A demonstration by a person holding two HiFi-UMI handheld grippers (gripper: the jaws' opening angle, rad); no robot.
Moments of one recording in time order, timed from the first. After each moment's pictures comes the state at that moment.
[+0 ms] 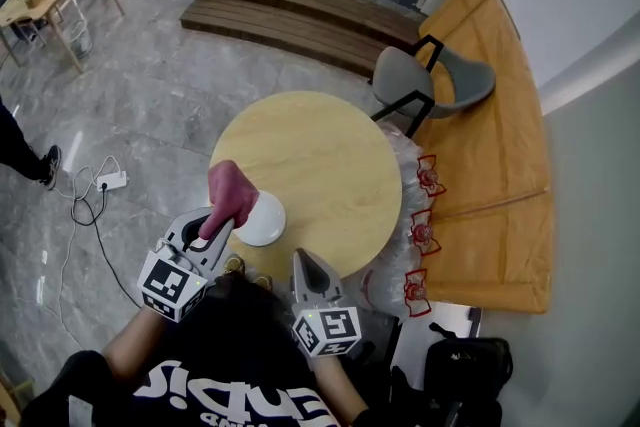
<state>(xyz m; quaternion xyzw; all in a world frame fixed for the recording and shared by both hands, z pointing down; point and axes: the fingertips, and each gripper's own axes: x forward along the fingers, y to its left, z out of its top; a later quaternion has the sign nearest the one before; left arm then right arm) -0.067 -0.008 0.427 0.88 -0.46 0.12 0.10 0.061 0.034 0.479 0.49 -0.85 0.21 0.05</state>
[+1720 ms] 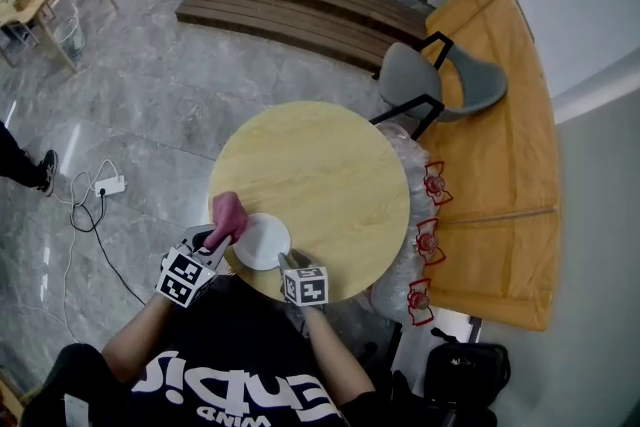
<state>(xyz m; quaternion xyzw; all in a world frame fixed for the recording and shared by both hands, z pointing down) -0.107 -0.059 0.609 0.86 -0.39 0.28 0.19 0.037 -0.029 0.732 0.41 -0.77 0.37 0.32</state>
